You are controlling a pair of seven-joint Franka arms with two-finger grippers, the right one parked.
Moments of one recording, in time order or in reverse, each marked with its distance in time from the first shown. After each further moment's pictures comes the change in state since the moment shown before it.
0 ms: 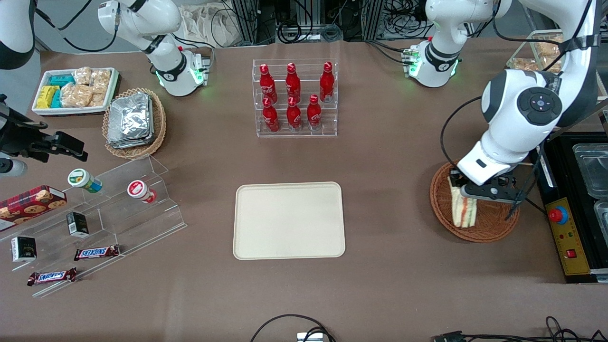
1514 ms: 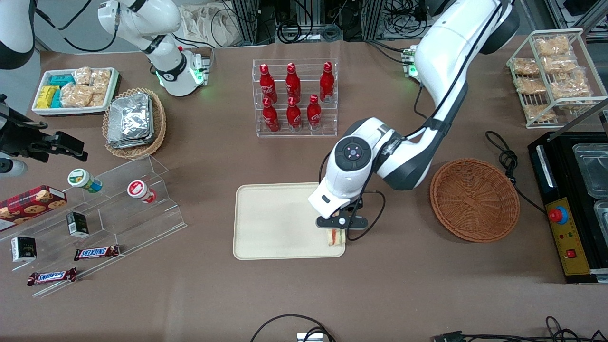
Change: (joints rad) arm -0.383 0.660 -0.141 0.696 0.169 -0.098 -0.617
